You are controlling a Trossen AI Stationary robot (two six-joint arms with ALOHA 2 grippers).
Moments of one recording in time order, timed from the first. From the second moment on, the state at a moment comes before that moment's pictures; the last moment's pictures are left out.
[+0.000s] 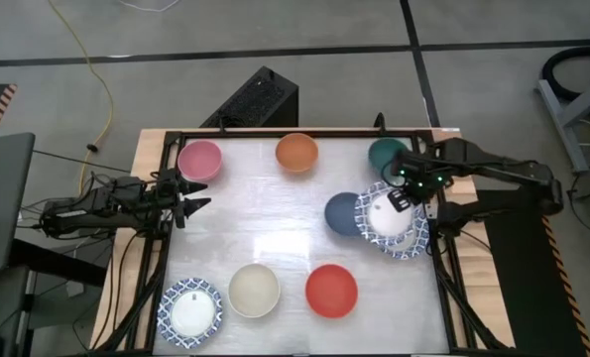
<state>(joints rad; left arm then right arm) 0.04 0.09 0.41 -0.49 -0.25 -0.39 -0.24 1.03 1.15 -1.57 -0.04 0.88</state>
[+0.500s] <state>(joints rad) 0.04 0.09 0.41 -0.49 -0.25 -0.40 -0.24 1.16 1.04 -1.57 -0.05 0.88</state>
